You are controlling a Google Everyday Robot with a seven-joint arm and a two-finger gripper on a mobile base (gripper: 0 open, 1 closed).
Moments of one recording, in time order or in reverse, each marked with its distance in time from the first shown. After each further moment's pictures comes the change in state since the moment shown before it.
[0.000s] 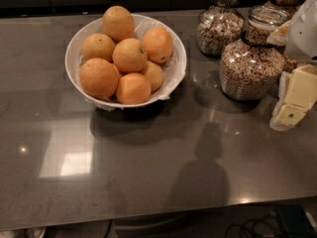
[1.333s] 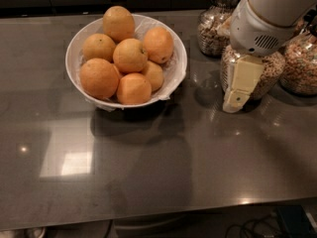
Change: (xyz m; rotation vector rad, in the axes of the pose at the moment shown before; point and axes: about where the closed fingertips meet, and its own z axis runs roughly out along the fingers) arm -0.074 -0.032 0.040 0.012 -0.063 -0.152
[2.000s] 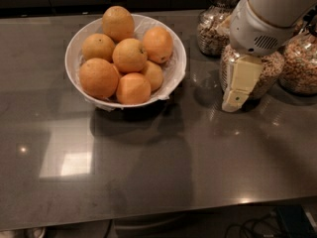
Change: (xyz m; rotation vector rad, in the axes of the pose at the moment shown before) arm -0.004 -0.002 0.000 0.022 -0.009 -0.010
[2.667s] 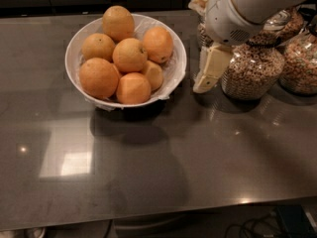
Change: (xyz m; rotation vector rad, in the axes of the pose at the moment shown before) arm -0.061 -0.040 0.006 0.172 -0.218 -0.153
